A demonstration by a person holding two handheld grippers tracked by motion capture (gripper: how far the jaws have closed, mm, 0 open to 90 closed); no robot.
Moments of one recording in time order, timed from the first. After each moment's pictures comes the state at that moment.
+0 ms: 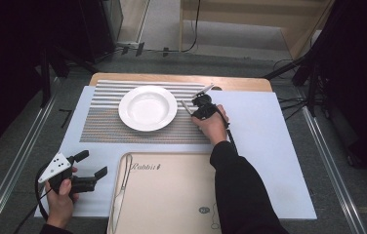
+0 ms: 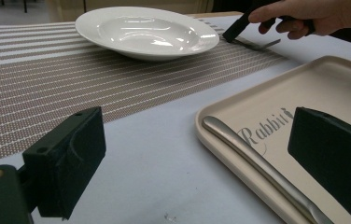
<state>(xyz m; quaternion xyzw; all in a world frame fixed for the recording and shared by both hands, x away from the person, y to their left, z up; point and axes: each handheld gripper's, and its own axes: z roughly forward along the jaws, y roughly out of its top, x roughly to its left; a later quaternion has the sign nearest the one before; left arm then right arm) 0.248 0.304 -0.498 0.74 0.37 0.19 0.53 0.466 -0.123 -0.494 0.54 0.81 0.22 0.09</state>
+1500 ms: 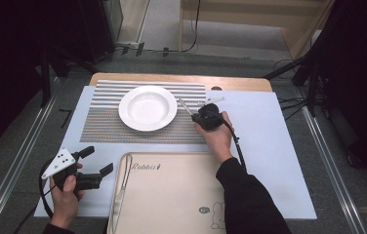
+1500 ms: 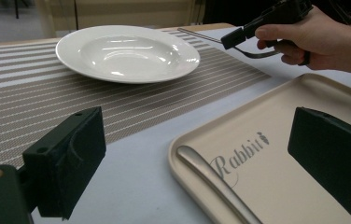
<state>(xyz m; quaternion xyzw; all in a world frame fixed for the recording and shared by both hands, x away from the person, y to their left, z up) 0.247 0.278 -0.472 0.74 0.36 0.19 0.54 0.410 -0.138 -0.489 0.48 0.78 0.36 0.16</state>
